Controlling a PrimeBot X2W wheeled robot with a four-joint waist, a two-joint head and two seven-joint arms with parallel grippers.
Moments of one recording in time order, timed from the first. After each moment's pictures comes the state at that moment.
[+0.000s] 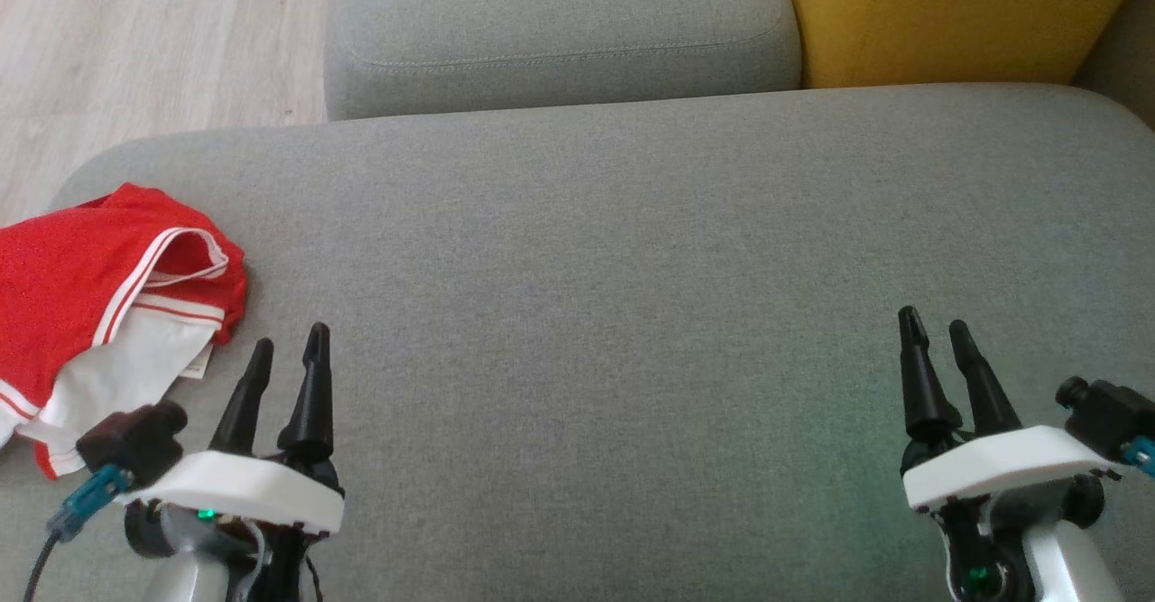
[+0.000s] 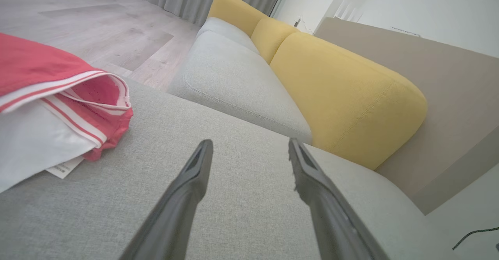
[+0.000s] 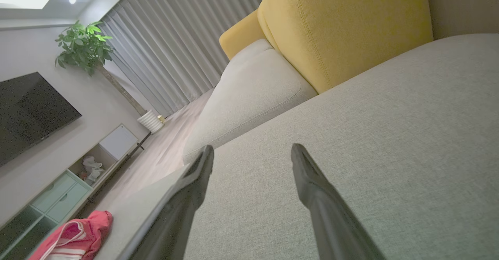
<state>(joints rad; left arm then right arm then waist) 0.00 0.13 -0.12 0.12 -0.63 -0.06 -0.10 -0.02 -0.07 0.03 0.18 0.63 0.12 -0.01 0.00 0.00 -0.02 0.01</state>
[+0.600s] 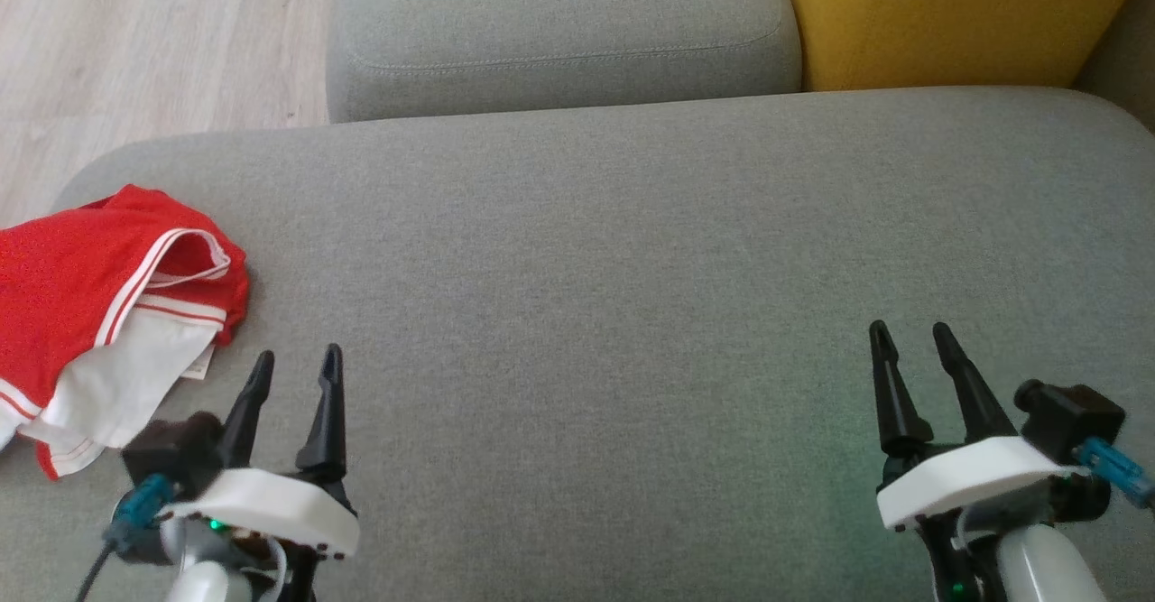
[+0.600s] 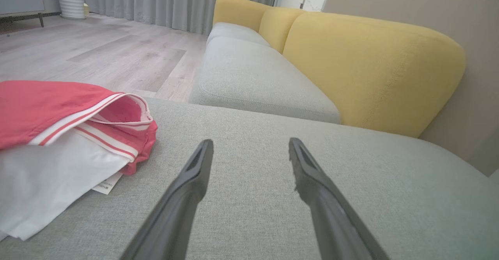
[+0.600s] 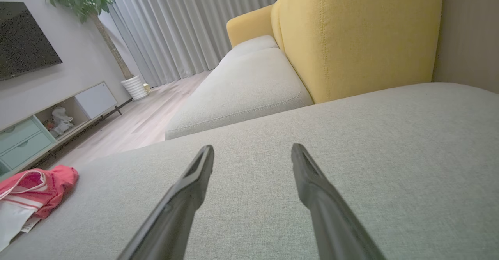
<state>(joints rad) 0.02 0.16 -0.17 0.14 -0.40 0.01 -0.16 -0.01 -0.06 0.05 0.17 0.35 0.12 -0.04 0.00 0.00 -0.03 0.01</state>
